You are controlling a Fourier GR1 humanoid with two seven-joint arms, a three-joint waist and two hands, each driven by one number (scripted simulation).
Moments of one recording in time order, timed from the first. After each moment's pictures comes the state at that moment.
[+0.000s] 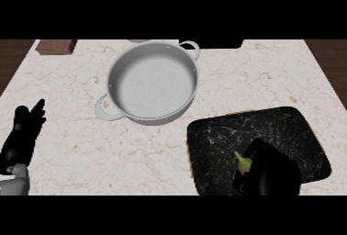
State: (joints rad) left arm -0.07 0.31 0.17 -1.46 -0.17 0.06 0.38; right arm 0.06 -0.02 0.50 -1.95 1.50 0.17 1.07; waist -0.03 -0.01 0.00
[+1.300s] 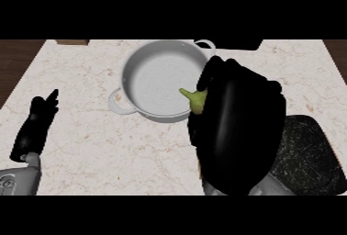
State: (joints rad) left arm -0.14 0.29 0.12 -1.44 -0.20 0.04 0.39; right arm -0.75 -0.01 0.52 -1.87 1.46 0.25 1.17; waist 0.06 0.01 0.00
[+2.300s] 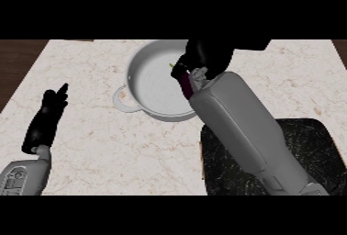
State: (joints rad) left arm -0.20 0.26 0.10 -1.43 -0.22 0.05 0.41; right arm -1.04 -0.01 0.27 -1.16 0.98 -0.07 1.13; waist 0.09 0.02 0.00
